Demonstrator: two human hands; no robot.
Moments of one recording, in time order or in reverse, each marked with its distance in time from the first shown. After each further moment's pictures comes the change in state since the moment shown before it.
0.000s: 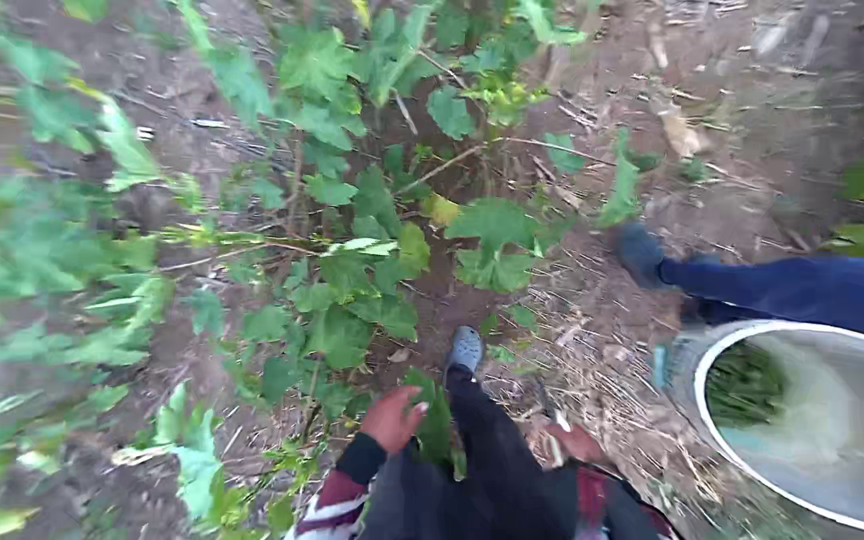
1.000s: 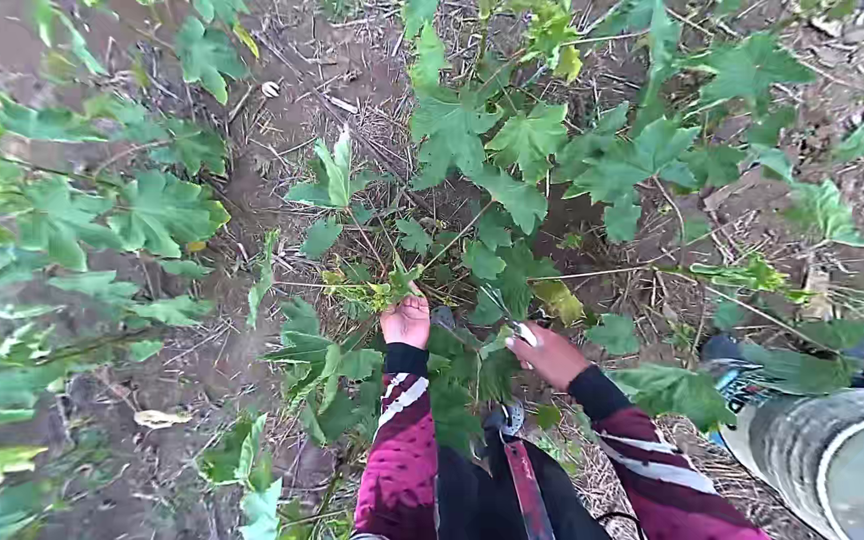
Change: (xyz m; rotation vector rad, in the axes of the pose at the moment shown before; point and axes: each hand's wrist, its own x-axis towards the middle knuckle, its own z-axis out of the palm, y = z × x) left_hand 0.146 -0.084 -0.366 -2.589 0.792 0.264; right_hand -0.052 -0.579 0.169 -0.723 -0.082 -0.500
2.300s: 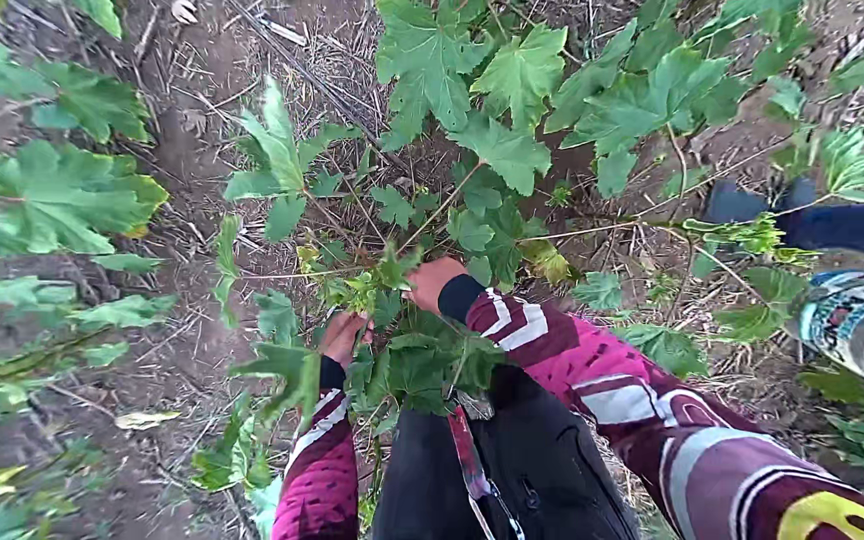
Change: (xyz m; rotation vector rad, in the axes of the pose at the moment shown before) left_hand 0.027 0.117 -0.074 1.306 -0.184 -0.172; right_hand 0.109 -0.153 0.050 -0.822 -0.202 -0.208
